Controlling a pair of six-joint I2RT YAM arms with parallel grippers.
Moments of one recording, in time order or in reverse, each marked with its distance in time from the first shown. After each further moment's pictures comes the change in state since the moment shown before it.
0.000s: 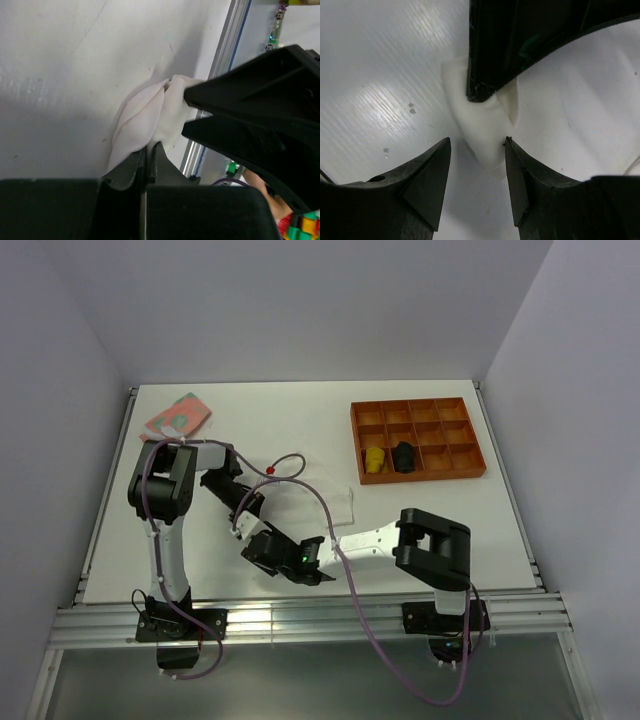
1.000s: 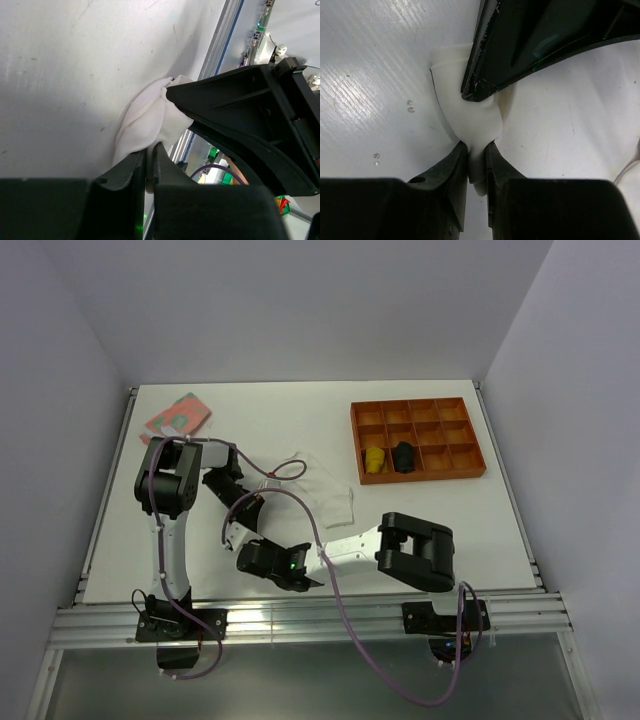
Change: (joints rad) left arm 0.000 0.083 0.060 -0.130 -0.049 0.007; right arm 0.044 0.108 0.073 -0.058 0.081 -0.093
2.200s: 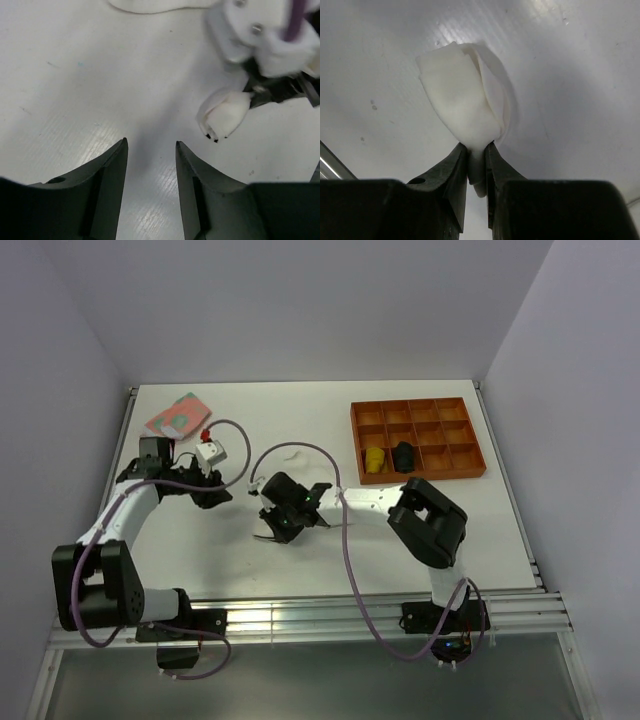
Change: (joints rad) left arm 0.309 -0.860 -0.445 0.822 0.021 -0.179; right arm -0.342 -0.028 0.103 -0.256 -0.600 0.126
